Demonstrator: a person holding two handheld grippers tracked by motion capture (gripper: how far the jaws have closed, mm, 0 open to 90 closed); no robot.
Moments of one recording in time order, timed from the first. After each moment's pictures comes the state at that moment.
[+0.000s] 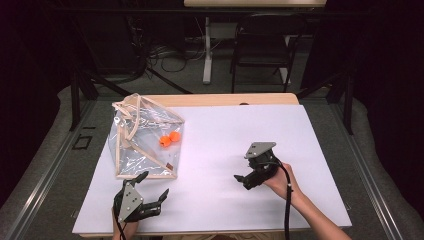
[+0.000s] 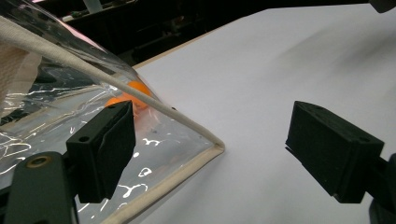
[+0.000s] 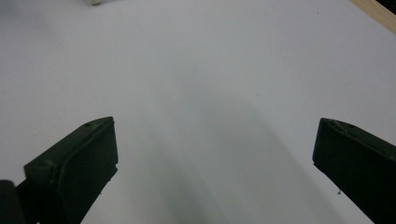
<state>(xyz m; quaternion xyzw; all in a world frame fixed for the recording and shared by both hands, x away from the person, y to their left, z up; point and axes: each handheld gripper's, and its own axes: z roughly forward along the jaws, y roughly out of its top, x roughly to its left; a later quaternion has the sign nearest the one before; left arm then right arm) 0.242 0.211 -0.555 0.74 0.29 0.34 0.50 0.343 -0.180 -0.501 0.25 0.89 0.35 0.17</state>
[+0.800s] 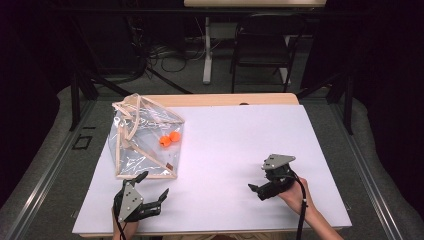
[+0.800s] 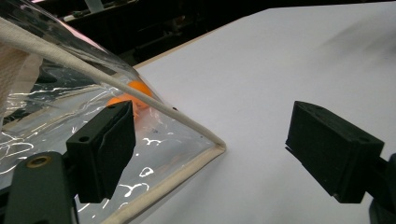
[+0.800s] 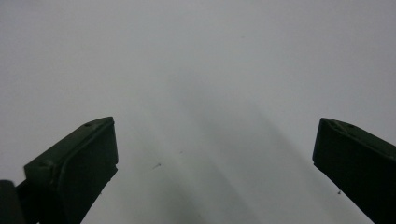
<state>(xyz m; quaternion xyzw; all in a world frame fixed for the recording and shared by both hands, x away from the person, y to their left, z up) 0.242 0.211 -0.555 0.74 0.29 0.34 0.50 0.316 -0.223 -0.524 0.29 0.87 0.36 0.18</state>
